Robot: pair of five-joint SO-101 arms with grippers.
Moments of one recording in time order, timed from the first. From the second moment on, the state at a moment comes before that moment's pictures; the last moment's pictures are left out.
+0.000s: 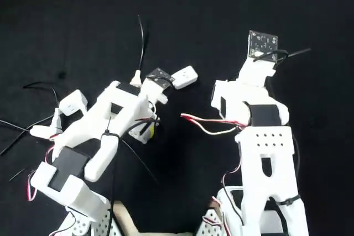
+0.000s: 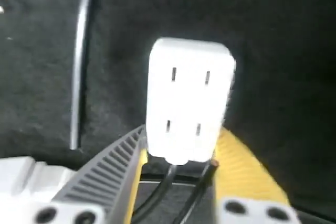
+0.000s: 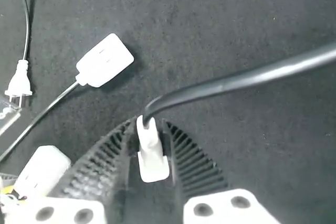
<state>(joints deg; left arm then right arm) 18.1 4.4 31.4 61.0 -16.3 -1.8 -40.7 43.4 60.1 -12.6</state>
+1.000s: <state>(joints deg) -5.6 -50.6 64.4 61.0 -28.6 -33.9 -40.7 79.4 5.2 6.3</state>
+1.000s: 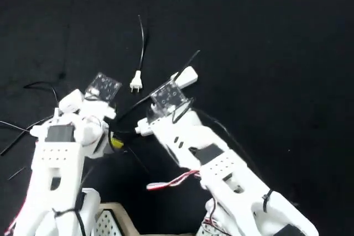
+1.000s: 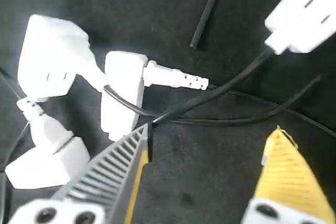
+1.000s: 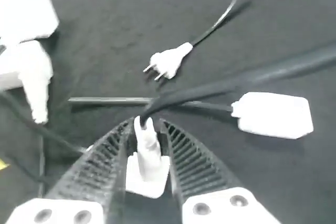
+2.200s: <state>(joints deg) -7.3 -54.2 70.3 56.6 -25.6 -30.8 -41.2 84.1 1.4 -16.0</state>
